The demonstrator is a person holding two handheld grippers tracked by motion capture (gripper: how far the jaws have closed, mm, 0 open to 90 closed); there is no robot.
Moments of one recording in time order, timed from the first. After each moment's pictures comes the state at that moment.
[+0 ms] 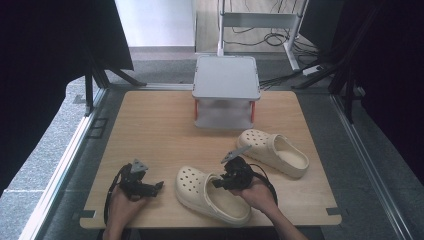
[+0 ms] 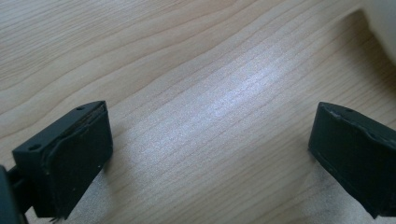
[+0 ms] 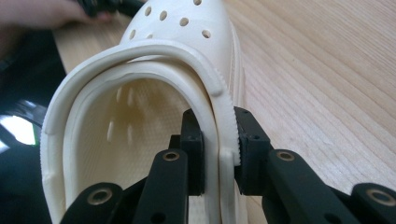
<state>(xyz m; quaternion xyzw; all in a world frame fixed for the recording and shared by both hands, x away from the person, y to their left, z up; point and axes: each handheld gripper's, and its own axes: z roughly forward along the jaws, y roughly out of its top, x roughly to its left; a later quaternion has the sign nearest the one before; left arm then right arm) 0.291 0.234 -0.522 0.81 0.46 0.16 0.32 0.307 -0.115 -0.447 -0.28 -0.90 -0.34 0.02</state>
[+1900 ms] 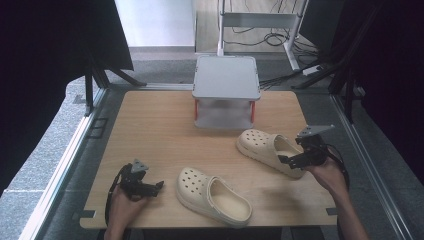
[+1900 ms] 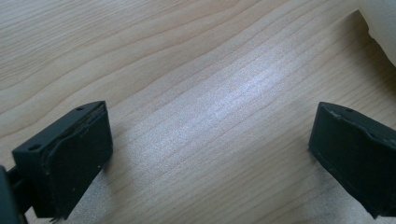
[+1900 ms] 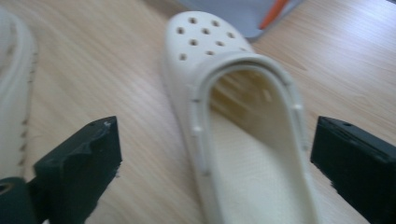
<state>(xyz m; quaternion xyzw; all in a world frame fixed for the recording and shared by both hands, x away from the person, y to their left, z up) 0.291 0.232 -0.523 0.81 0.47 0.16 0.32 0.363 -0.313 -0.402 -0.37 -0.85 -0.34 -0.15</state>
